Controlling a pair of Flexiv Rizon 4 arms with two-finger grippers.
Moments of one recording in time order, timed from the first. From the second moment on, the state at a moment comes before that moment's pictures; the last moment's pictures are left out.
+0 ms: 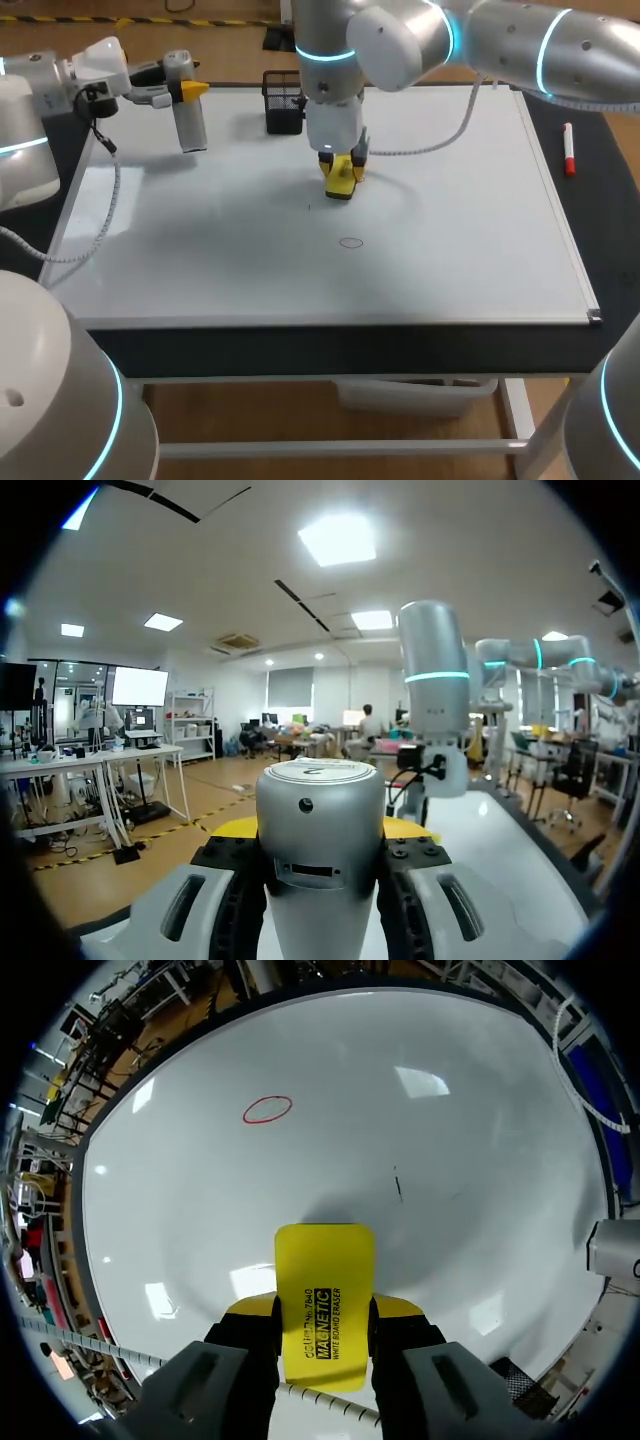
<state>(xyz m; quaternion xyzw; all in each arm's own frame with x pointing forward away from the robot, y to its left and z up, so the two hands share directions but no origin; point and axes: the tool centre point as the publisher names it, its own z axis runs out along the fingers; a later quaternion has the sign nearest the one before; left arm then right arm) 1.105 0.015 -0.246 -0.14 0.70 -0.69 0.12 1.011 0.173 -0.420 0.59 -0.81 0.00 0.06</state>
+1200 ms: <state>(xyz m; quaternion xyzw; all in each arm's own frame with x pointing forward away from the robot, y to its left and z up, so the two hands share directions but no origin) 1.105 0.015 -0.246 -0.14 0.70 -0.69 0.12 1.019 0.112 -0.430 0.53 -0.84 0.00 0.08</state>
